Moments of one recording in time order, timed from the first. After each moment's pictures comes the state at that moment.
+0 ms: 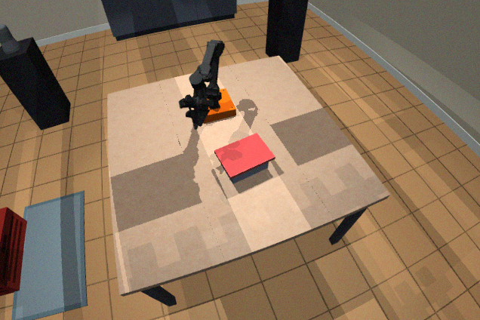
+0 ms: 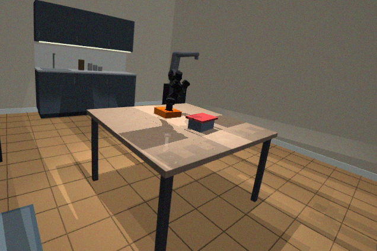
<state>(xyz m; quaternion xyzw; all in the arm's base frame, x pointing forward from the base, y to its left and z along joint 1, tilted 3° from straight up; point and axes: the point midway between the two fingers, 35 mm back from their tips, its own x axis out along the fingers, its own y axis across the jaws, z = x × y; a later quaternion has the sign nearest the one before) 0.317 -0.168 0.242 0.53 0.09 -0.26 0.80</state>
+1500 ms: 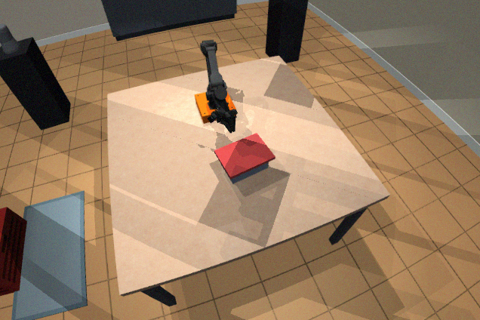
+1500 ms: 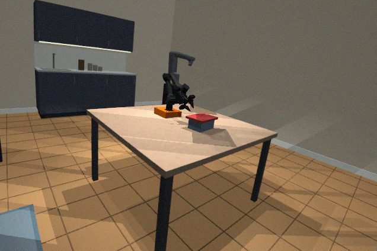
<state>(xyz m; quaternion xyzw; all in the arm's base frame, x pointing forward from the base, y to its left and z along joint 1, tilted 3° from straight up) 0.284 -0.005 0.111 0.67 0.27 -0.18 0.67</state>
